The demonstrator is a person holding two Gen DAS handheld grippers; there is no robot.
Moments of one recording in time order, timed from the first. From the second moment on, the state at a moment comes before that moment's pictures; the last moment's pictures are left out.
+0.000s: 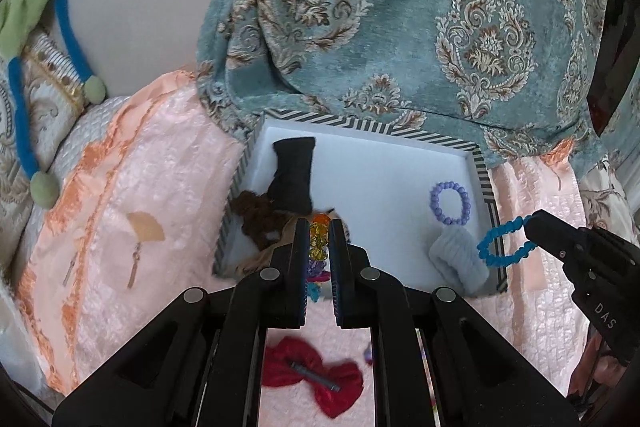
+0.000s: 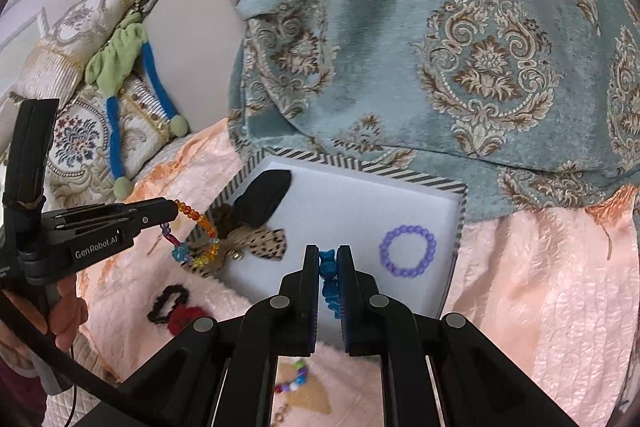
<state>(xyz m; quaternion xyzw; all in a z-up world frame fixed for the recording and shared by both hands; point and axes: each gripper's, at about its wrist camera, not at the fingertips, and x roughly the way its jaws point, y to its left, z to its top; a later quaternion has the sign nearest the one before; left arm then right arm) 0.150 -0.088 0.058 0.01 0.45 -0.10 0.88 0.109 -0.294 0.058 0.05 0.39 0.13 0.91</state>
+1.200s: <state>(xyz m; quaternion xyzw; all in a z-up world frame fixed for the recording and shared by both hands) 0.265 -0.141 -0.051 0.01 0.51 -0.07 0.86 0.232 -0.350 -0.037 0.07 0.46 0.03 0.89</state>
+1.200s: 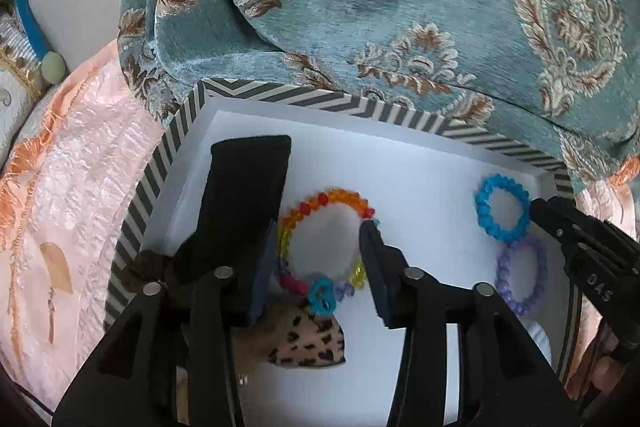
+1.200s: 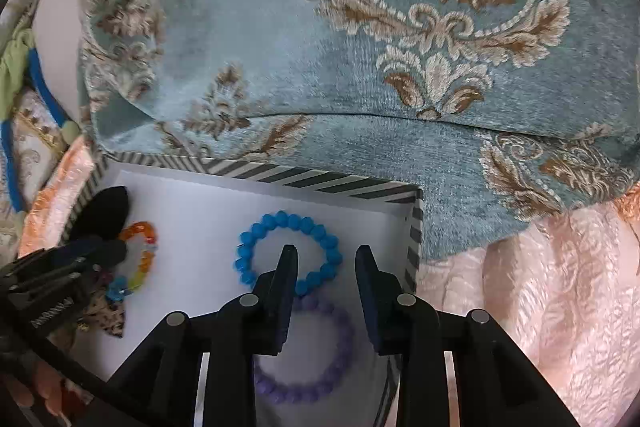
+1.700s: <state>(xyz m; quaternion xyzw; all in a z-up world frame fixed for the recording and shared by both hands) 0.188 -0.121 -0.017 0.03 0.47 -0.05 0.88 0.155 -0.329 -0.004 0.07 0.44 0.05 0.89</state>
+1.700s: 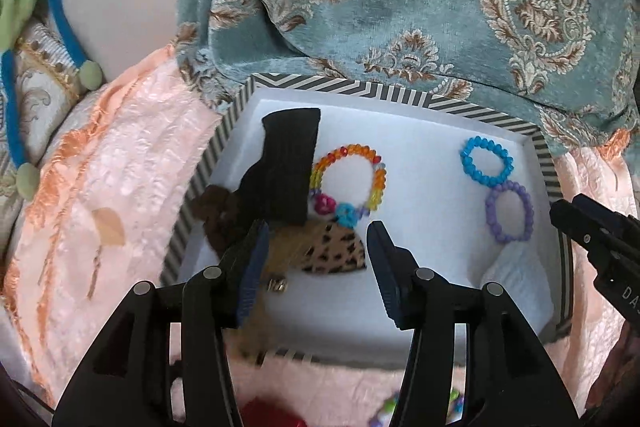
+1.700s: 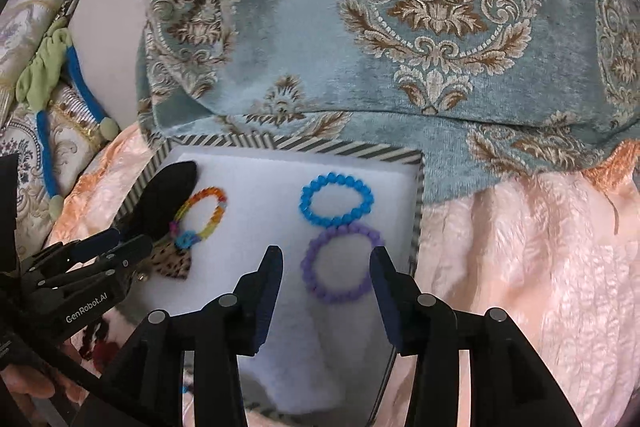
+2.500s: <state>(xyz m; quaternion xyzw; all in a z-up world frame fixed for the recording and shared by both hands) 0.089 -0.105 0.013 0.04 0.43 -0.03 0.90 0.063 -0.289 0.008 0.08 0.44 0.06 0.89</state>
